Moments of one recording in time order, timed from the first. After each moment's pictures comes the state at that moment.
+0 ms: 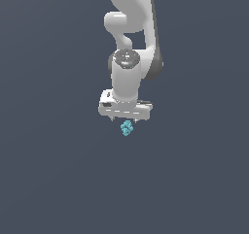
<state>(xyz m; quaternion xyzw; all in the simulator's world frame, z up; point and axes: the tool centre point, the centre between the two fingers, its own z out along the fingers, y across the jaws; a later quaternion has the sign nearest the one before) -0.004 -0.002 0.149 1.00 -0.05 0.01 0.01</state>
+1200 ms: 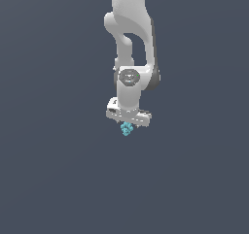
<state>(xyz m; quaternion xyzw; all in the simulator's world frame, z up) -0.033 0.016 0.071 0.99 -0.13 0.00 0.00</state>
